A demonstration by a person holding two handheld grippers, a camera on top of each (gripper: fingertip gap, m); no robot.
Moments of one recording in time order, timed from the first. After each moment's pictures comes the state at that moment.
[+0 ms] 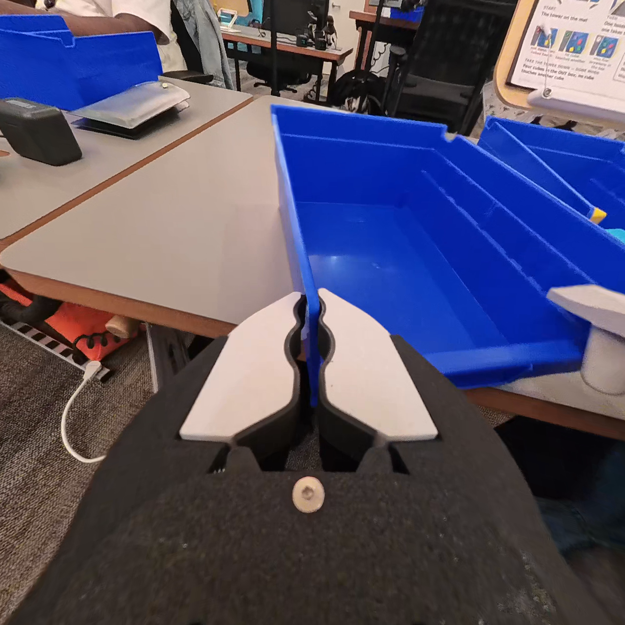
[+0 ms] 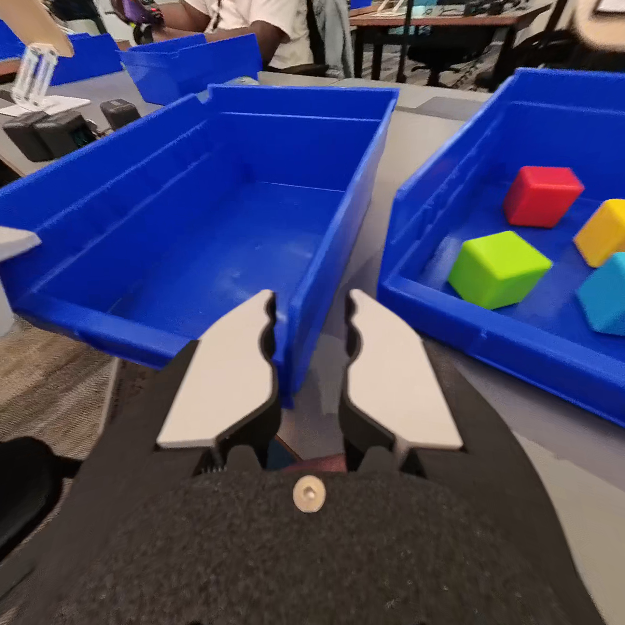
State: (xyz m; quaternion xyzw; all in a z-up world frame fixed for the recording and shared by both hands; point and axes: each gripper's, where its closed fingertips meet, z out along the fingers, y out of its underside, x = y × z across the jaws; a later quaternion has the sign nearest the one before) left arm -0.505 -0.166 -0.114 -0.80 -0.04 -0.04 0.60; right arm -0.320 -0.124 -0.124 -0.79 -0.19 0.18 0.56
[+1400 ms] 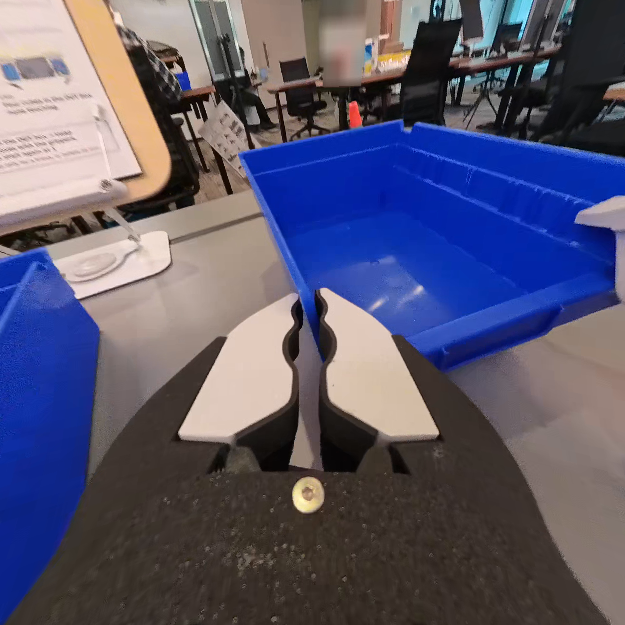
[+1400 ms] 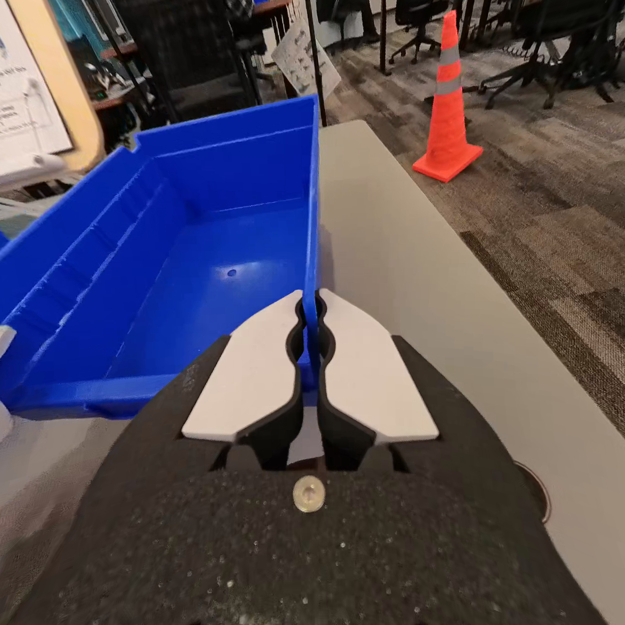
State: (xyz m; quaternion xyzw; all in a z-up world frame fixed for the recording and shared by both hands) left arm 0.089 -0.077 -0.080 -0.71 0.28 -0.15 0.63; right arm 0.275 -0.134 -0.089 -0.79 0.18 -0.02 0.59
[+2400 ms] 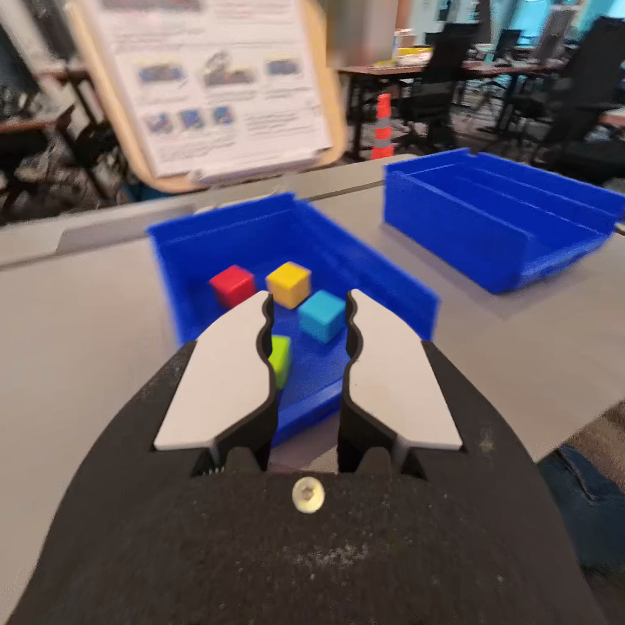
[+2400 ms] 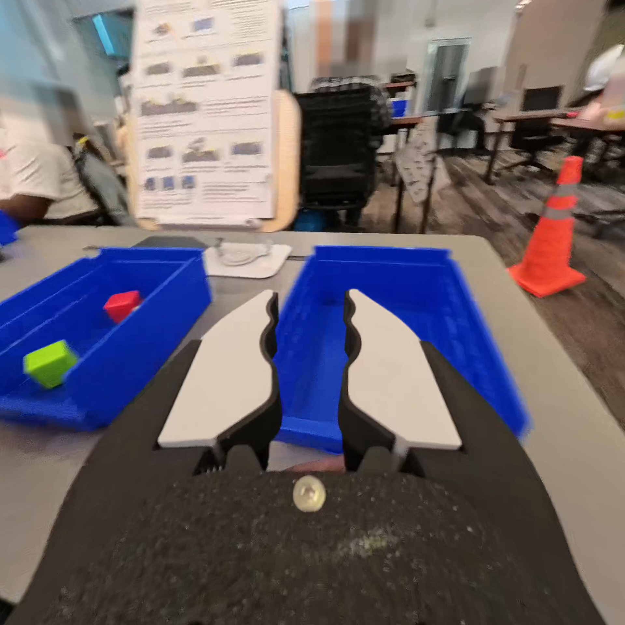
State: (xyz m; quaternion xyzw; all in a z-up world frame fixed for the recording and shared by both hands) left arm -0.203 -0.083 -0.024 -0.74 0.26 -0.19 0.60; right arm 0.148 -0.118 0.011 -0.73 0.01 0.04 0.68
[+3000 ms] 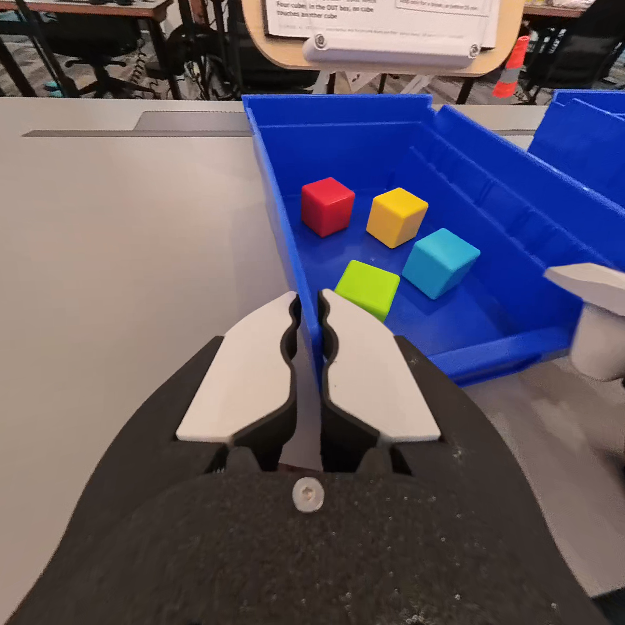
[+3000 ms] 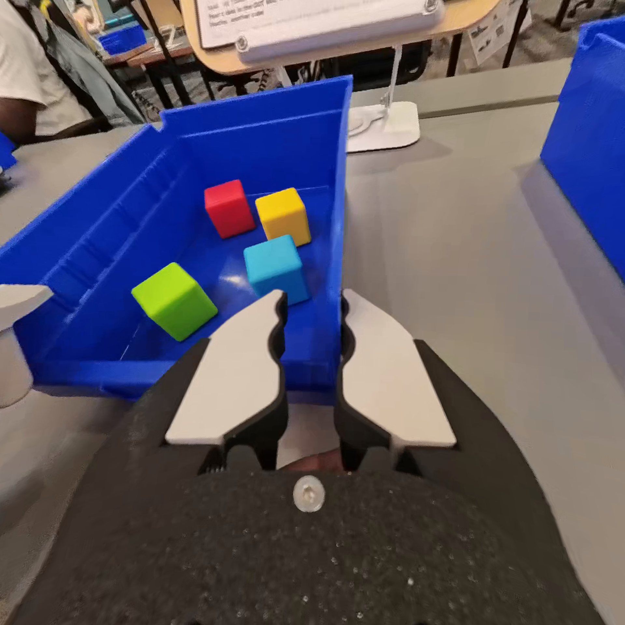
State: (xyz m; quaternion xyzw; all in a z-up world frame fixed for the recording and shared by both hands) left arm -0.276 -0.035 -0.114 -0.81 0.13 -0.12 0.56; right arm -0.101 -0.058 -0.125 -0.82 0.05 0.07 0.57
